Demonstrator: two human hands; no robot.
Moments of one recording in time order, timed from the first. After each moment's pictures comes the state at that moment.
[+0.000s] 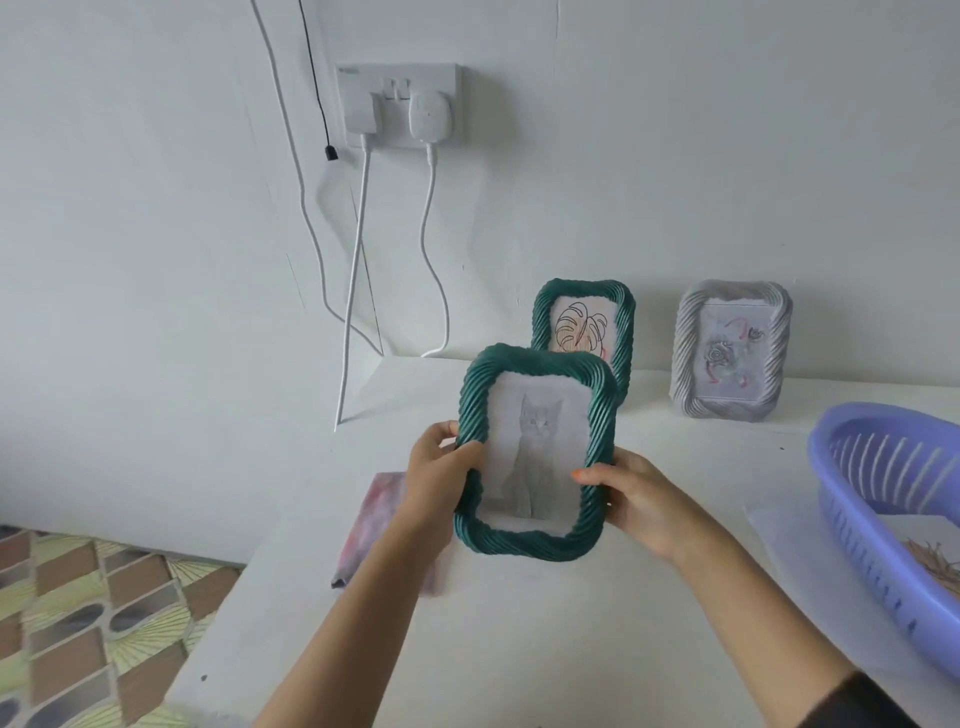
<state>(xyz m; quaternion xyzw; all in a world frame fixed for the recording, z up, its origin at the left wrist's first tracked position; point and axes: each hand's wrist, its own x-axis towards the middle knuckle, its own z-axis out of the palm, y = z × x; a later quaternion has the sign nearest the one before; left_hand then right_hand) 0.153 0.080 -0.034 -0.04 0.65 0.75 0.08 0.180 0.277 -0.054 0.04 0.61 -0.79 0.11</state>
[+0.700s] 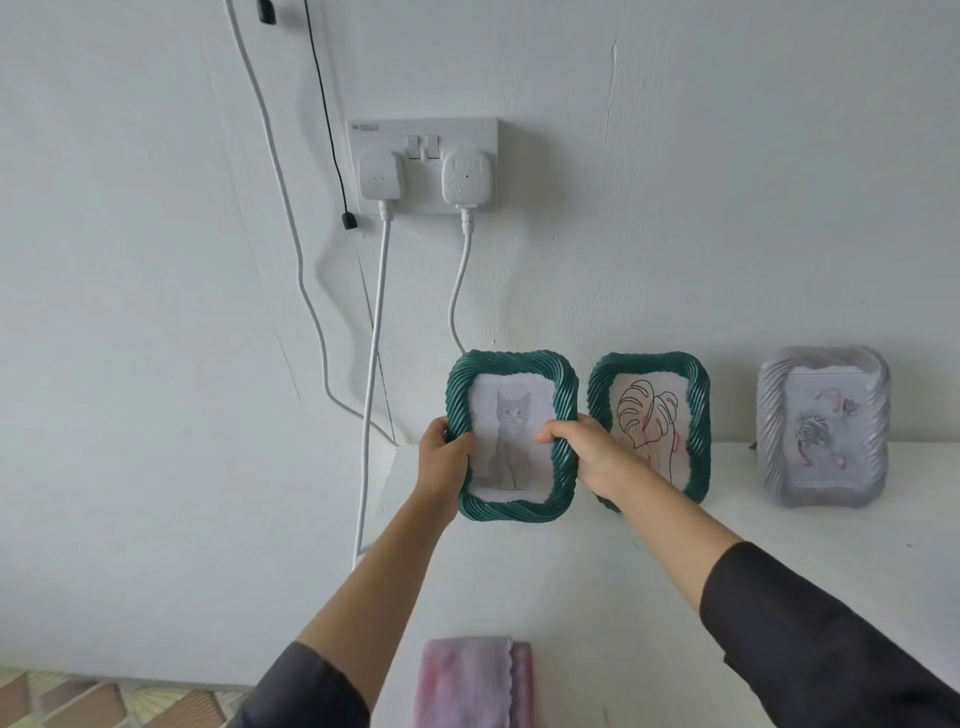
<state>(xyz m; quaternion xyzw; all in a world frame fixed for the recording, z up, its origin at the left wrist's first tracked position) -0.051 0.050 -0.026 -0.01 0.70 0.72 0.05 -0.033 0.210 -0.019 0.15 0.66 -0.73 0.01</state>
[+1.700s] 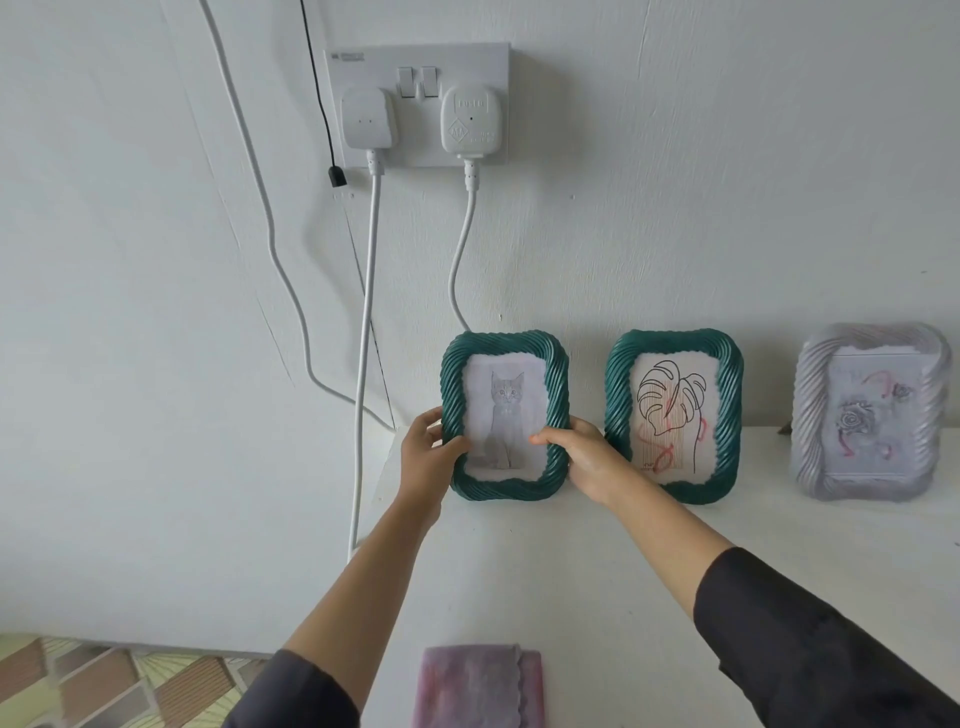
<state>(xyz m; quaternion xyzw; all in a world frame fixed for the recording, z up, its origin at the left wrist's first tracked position) -0.082 0.037 -0.066 -0.02 0.67 0.74 0.05 -0.069 0.213 -0.077 0.13 0.64 -0.76 0.03</state>
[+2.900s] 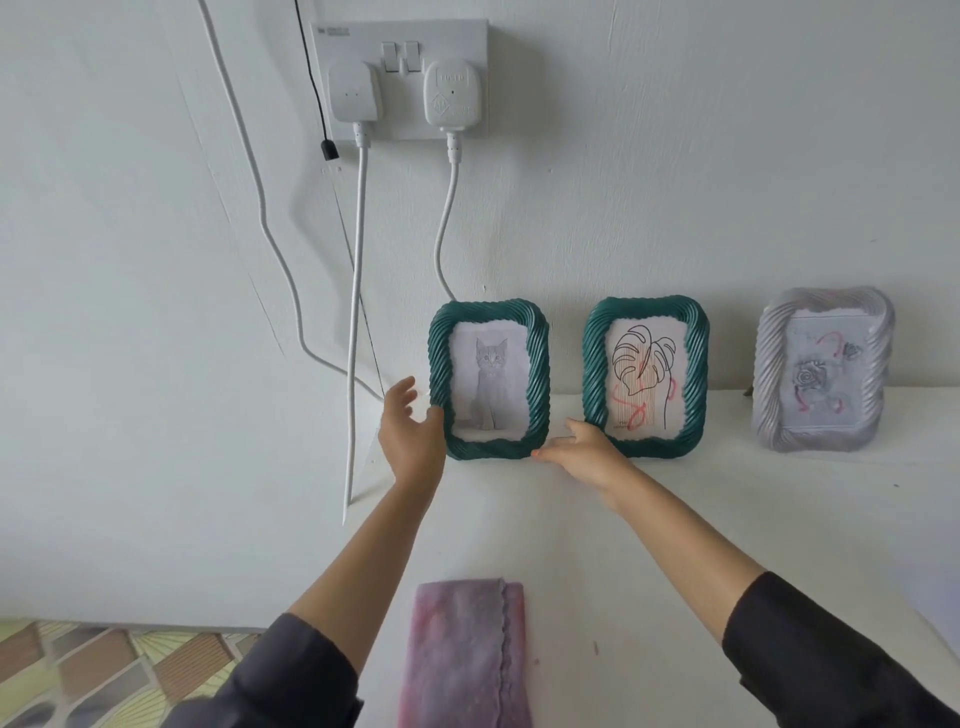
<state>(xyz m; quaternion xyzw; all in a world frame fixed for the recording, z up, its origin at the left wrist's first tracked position) -0.052 0.042 -0.069 -0.08 0.75 0.64 -0.13 -0.001 0.211 -0.076 0.18 0.80 -0.57 0.04</state>
